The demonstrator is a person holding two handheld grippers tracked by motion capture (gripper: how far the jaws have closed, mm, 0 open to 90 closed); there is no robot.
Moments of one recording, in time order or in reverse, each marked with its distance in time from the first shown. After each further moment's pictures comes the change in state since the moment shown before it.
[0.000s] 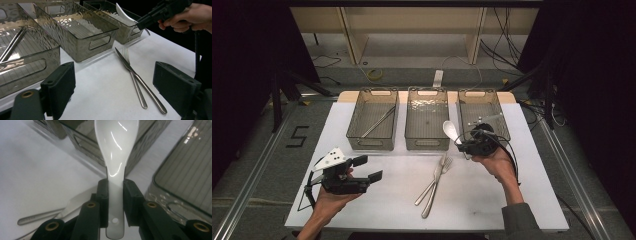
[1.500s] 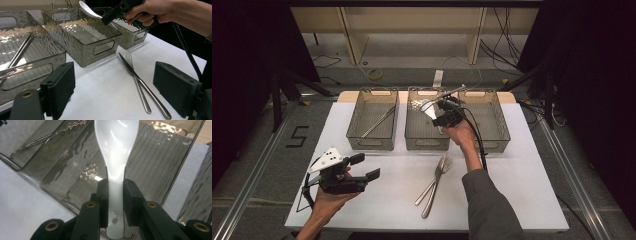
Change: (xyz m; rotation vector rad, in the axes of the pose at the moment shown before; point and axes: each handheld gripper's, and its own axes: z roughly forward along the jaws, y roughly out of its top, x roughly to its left) left arm 0.000 0.001 -0.005 -0.041 0.030 0.003; right arm 0.008 0.097 0.074 0.059 -0.077 0.104
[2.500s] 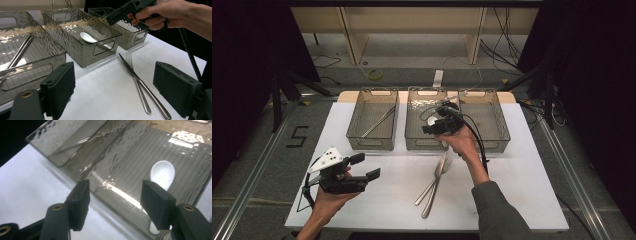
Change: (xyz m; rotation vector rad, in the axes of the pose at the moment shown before) left arm 0.000 0.000 0.000 -0.005 0.002 0.000; right arm 0.020 -0.020 -0.018 -0.099 0.141 -0.057
